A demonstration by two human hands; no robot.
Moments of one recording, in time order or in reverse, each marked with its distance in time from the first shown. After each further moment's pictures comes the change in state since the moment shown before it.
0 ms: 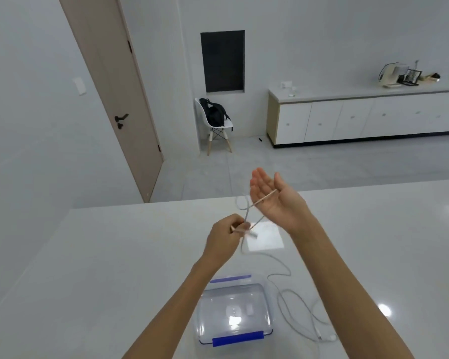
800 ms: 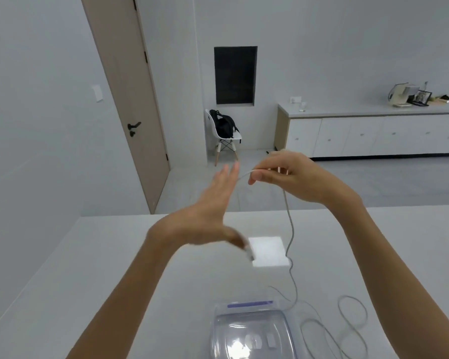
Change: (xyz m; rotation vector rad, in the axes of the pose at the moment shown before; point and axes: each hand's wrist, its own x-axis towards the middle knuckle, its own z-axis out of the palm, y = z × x) left_hand 0.017 0.055 -0.166 0.341 -0.409 0.140; right_hand 0.017 -0.013 0.116 -2.003 -0.374 -0.604
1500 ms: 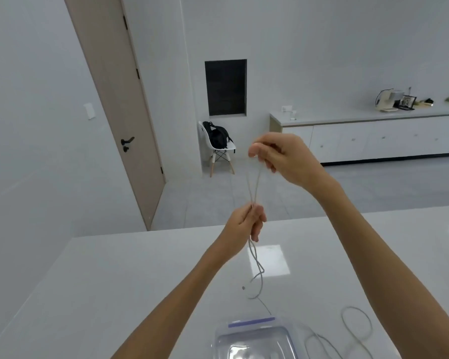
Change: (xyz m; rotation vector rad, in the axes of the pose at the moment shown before) left_hand 0.094 -0.024 0.073 -0.642 0.262 0.174; right_hand 0.039 0.007 -0.021 0.152 0.323 -0.019
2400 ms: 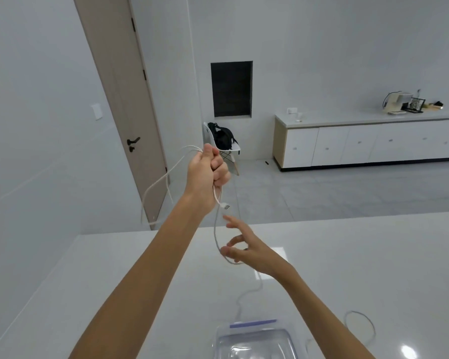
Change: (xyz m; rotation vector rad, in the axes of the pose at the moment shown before) left_hand 0.042 0.078 -0.070 -0.815 0.411 -0.001; right_hand -0.107 0.078 0.143 0.419 -0.350 0.424
